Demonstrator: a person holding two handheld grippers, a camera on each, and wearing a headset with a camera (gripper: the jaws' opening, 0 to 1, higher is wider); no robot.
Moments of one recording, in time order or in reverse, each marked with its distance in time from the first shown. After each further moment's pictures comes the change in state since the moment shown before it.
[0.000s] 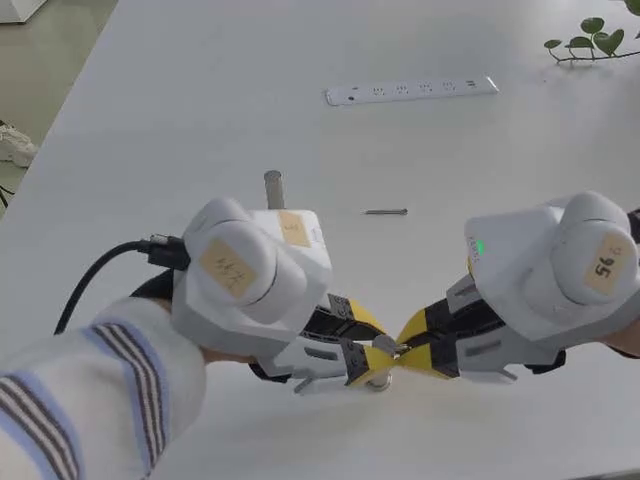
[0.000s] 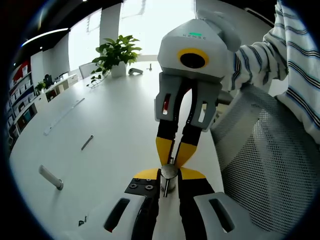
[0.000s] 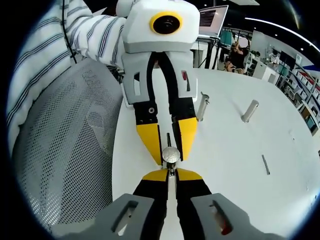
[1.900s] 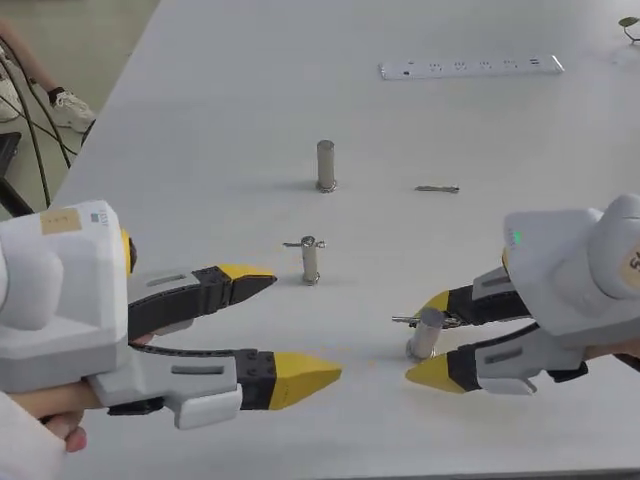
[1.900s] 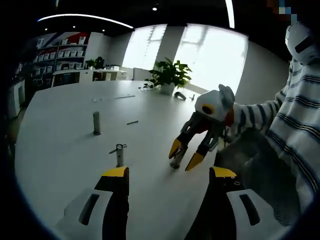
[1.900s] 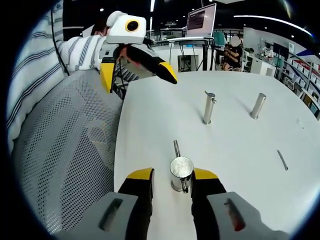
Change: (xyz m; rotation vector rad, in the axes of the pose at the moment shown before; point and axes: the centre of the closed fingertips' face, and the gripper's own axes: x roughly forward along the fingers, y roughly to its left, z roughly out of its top) left arm -0.112 -0.002 -0.038 -0.419 -0.273 0.251; right arm 0.024 0.018 0.008 0.092 -0.089 0.037
